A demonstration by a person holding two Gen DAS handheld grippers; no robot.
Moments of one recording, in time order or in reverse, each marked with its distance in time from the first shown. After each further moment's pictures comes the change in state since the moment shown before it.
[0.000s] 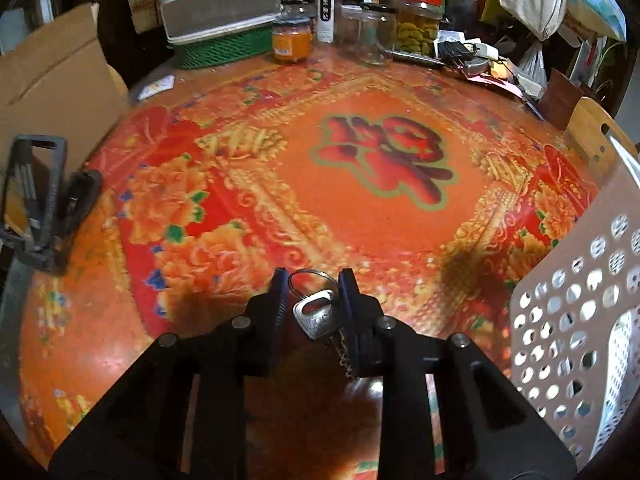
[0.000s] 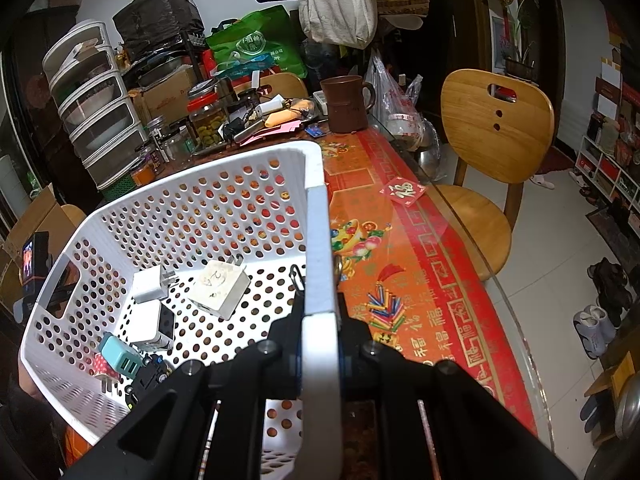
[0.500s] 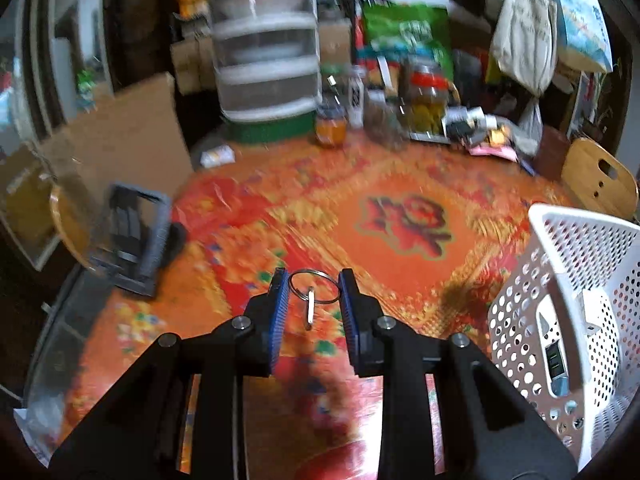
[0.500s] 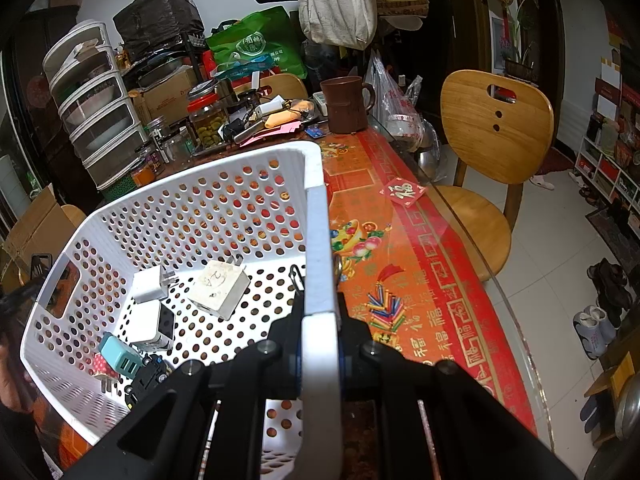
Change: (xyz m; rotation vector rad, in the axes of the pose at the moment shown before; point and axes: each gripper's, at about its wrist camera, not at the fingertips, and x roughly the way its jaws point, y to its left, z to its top) left arm -0.121 0.038 -0.013 -0.023 -0.277 0.098; right arm 0.000 0.001 0.001 -0.003 0.001 -0.004
